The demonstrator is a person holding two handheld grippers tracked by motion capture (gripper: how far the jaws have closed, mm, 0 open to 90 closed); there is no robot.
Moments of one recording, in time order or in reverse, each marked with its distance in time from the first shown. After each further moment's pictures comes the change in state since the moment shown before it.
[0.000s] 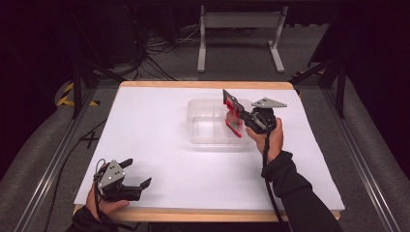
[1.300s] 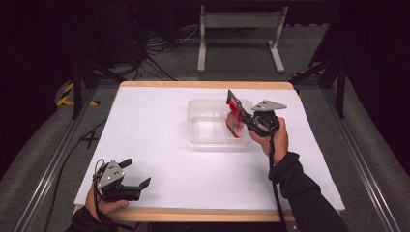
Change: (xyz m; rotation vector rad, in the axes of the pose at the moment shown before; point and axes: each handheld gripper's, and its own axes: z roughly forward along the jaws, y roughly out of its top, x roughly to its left) left arm 0.001 -0.001 -0.001 -0.004 0.004 -0.010; right arm -0.003 -0.003 -0.007 0.048 0.017 -0.125
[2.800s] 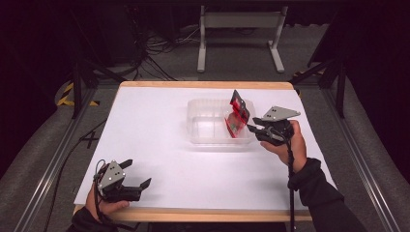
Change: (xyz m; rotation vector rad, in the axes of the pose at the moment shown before) left arm -0.002 0.000 0.000 0.011 0.005 0.006; right arm 0.000 -0.006 -0.050 0.012 0.060 -0.193
